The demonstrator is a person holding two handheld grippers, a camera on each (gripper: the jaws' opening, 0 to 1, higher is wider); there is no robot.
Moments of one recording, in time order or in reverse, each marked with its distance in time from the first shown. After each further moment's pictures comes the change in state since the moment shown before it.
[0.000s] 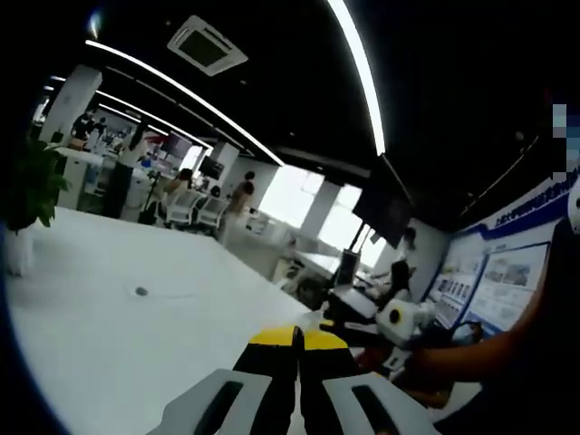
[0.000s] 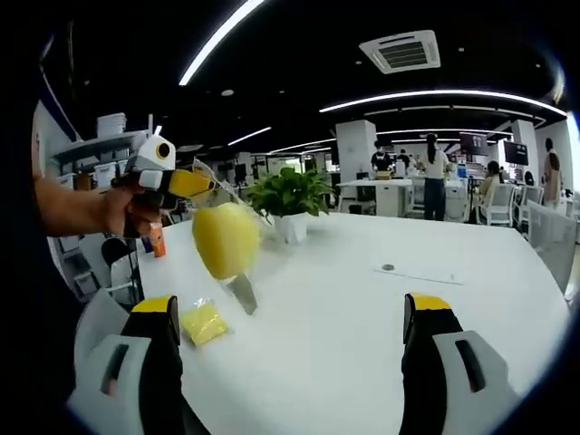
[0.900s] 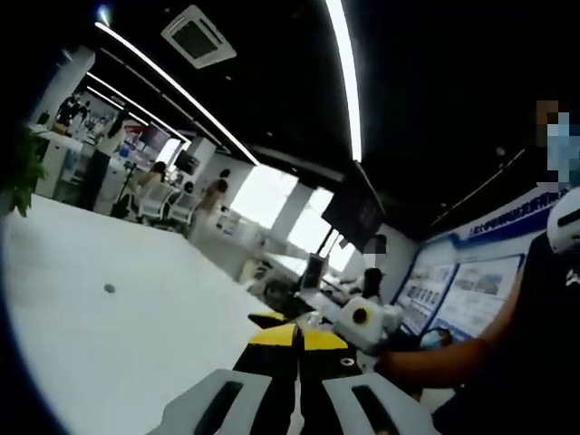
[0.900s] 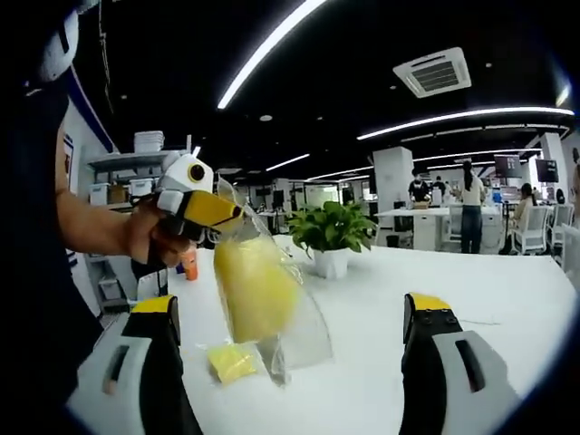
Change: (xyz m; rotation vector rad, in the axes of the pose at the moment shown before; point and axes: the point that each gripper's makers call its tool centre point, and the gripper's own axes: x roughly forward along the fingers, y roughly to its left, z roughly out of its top) left arm 0.001 -0.033 0.008 -0.049 -0.005 -0.151; right arm 0.033 0.048 0.043 -0.014 -0.144 0.195
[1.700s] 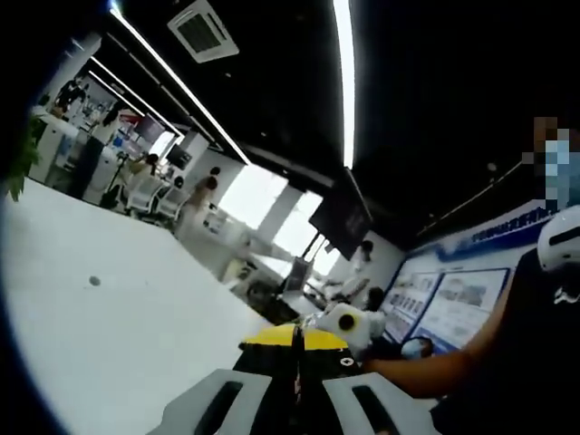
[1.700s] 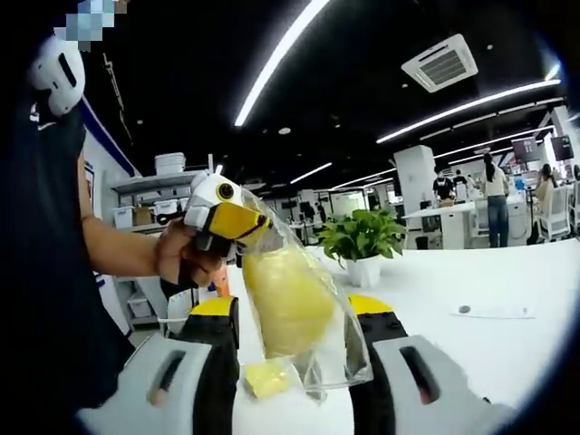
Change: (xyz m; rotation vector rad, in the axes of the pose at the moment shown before) left arm -0.001 -0.012 0.005 -0.061 -0.014 -0.073; right arm 0.003 0.028 0.011 0.077 -0.047 0.133
